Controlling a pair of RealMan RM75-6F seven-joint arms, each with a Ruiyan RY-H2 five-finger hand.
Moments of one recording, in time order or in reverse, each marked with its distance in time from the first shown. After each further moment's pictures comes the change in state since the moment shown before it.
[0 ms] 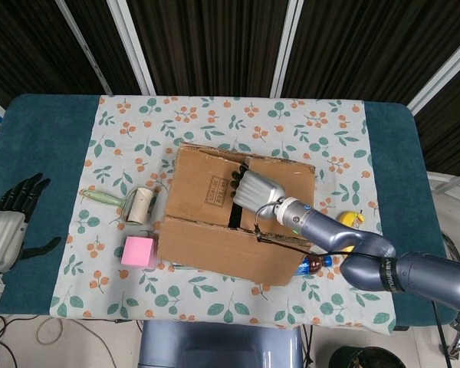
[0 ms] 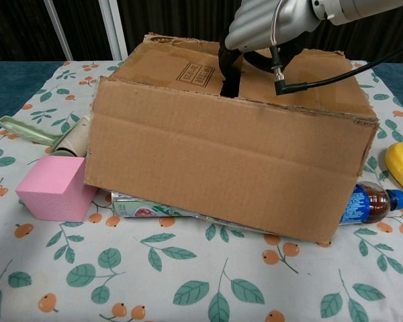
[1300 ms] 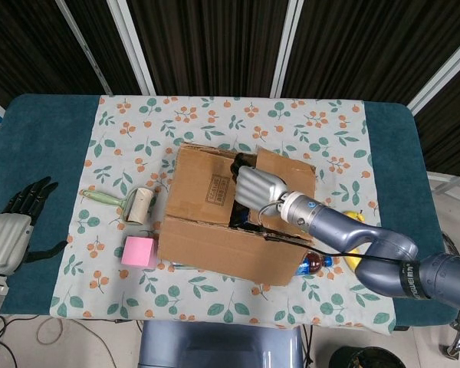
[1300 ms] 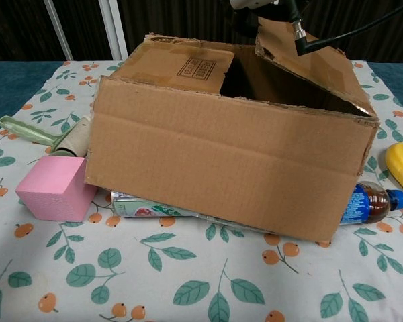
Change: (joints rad) left arm -0.014 0.021 0.025 -0.034 0.015 -0.010 -0.033; right arm 0.115 0.213 -0.062 -0.139 -0.016 0.015 -0.186
